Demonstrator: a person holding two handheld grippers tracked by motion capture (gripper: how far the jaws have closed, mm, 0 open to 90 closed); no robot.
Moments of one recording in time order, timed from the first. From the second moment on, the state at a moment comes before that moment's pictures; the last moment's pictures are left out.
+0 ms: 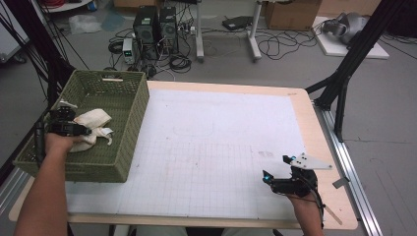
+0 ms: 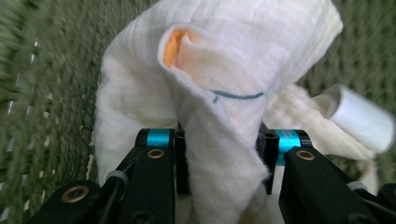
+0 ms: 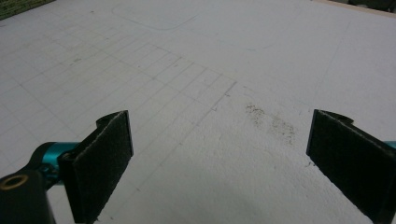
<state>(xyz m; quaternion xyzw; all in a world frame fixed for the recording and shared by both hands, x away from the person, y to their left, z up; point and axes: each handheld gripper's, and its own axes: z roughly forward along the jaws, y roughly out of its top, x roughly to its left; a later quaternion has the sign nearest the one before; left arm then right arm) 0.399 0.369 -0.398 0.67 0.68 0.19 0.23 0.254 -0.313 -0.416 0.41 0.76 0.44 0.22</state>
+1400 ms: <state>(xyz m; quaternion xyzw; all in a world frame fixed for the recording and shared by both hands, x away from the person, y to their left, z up) 0.321 0.319 -0.283 0.59 0.50 0.30 0.56 0.256 -0.312 -0.415 0.42 0.76 0.45 0.21</state>
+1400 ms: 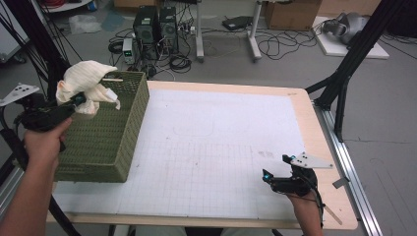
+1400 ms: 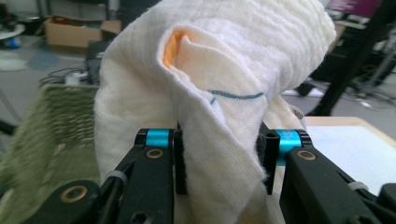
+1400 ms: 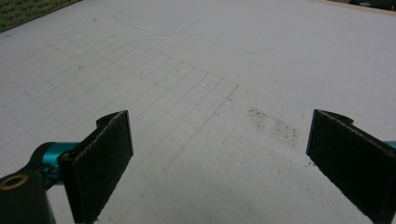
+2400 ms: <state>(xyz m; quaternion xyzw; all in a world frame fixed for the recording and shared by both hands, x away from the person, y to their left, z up) 0.315 0.163 -0.321 0.70 0.35 0.20 0.59 0.256 -0.305 -0.409 0.40 0.75 0.46 0.23</state>
